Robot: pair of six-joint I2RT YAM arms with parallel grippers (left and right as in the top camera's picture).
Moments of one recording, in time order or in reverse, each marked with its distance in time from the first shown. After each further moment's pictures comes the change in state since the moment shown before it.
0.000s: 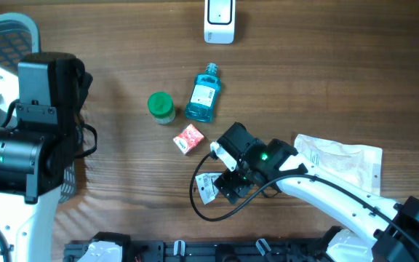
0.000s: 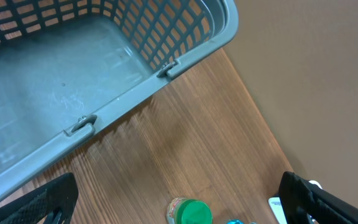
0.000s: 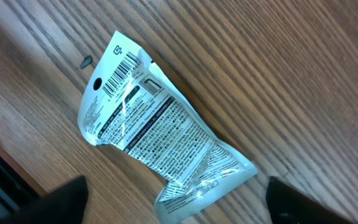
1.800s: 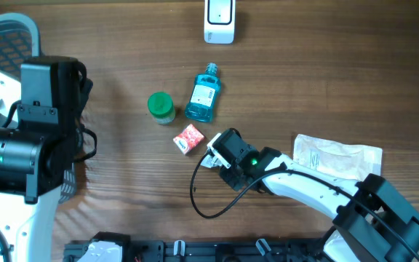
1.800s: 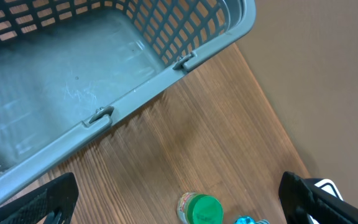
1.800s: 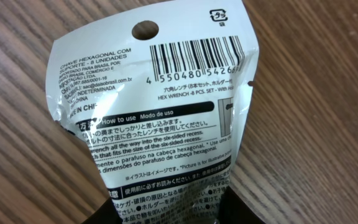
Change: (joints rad) left arm 0.000 0.000 0.000 -0.054 0.000 -0.023; right arm 0.006 0.146 -0.137 0.374 0.190 -0.043
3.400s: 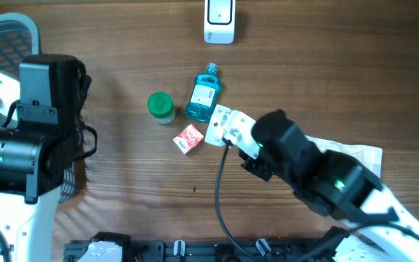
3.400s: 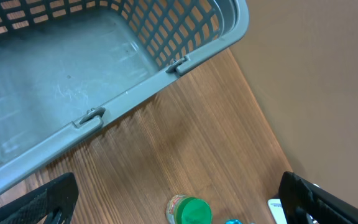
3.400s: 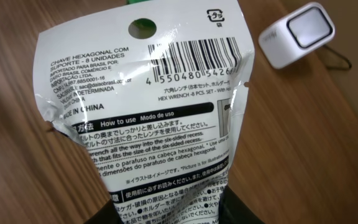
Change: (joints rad) left arm 0.000 0.000 0.000 0.026 0.000 -0.030; right arm 0.000 -0.520 0.391 -0.499 0.090 -0.297
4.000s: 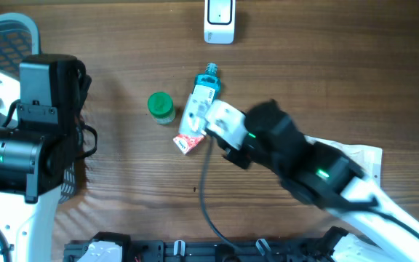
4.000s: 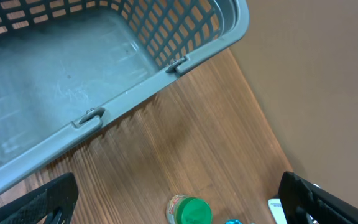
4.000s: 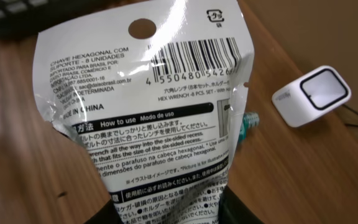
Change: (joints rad) left arm 0.000 0.003 0.000 0.000 0.001 0.000; right arm 0.000 0.132 0.004 0.266 -0.102 -0.008
